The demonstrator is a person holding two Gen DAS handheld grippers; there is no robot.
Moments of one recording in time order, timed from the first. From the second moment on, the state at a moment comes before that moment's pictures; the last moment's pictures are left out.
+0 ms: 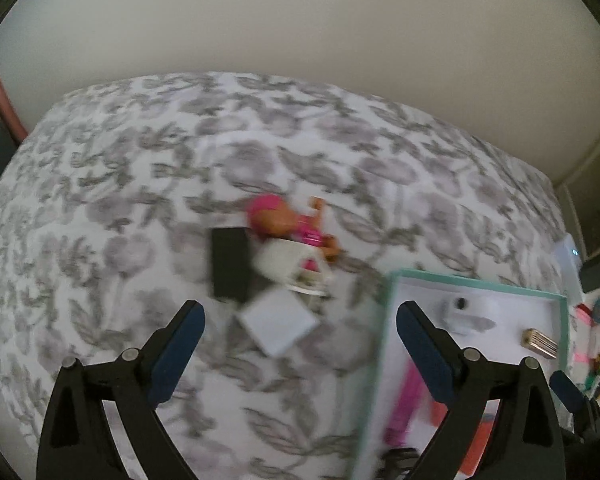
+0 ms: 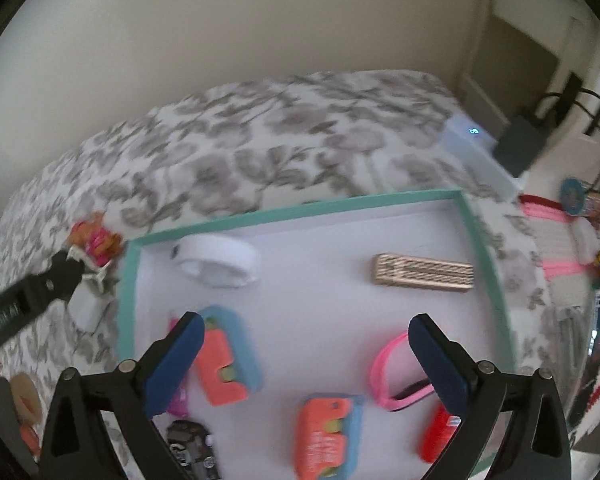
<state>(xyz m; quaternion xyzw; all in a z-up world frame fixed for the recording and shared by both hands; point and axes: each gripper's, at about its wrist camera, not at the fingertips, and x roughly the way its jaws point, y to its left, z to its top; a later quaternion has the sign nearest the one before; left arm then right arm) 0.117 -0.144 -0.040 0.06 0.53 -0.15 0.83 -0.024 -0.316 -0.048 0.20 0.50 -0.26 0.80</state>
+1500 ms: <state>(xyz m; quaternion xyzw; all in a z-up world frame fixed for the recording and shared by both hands) 0.190 -0.058 -0.056 -0.05 0.55 -0.14 0.82 0.081 -0.218 -0.046 0.20 0.46 -0.10 0.86</state>
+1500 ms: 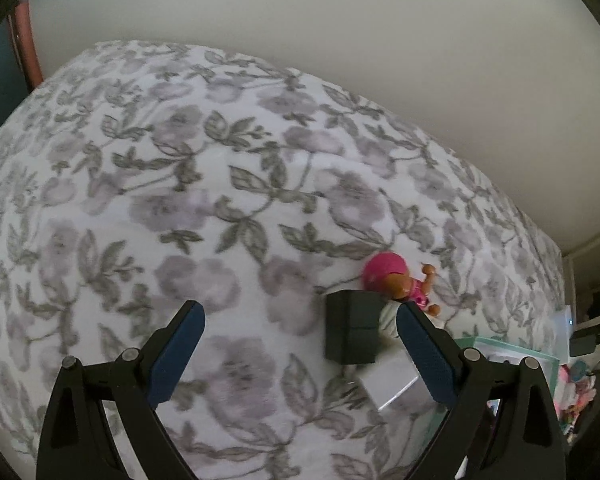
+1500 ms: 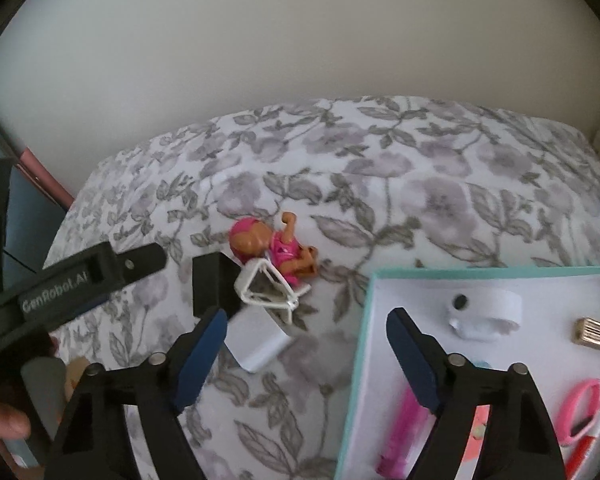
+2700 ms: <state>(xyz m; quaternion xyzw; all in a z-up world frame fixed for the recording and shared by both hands) 0.201 -0.080 -0.086 -0.05 0.59 -0.16 0.79 0.108 -0.217 -0.089 0.29 0.45 -0.05 0.84</state>
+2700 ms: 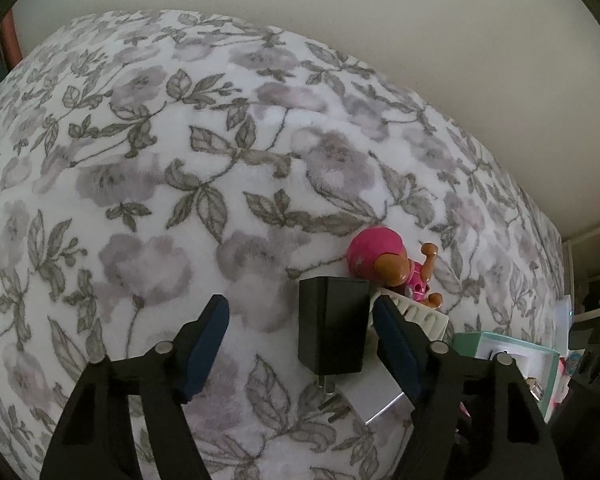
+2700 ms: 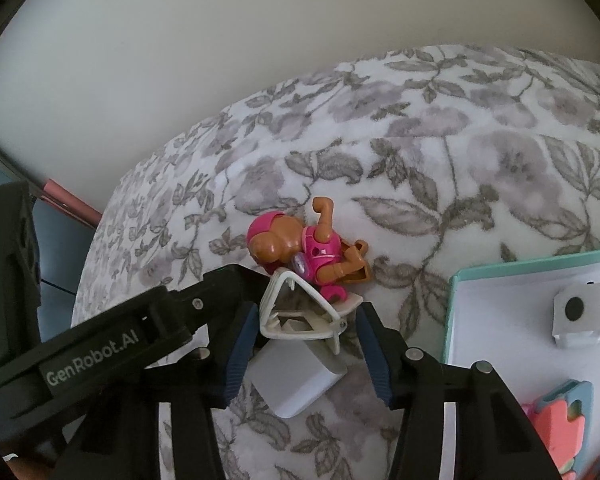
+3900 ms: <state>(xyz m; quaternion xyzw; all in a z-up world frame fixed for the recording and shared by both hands) 0.209 -0.048 -0.089 -0.11 0.58 -0.12 0.79 0.109 -0.217 -0.088 0.31 0.43 -0.06 0.85</state>
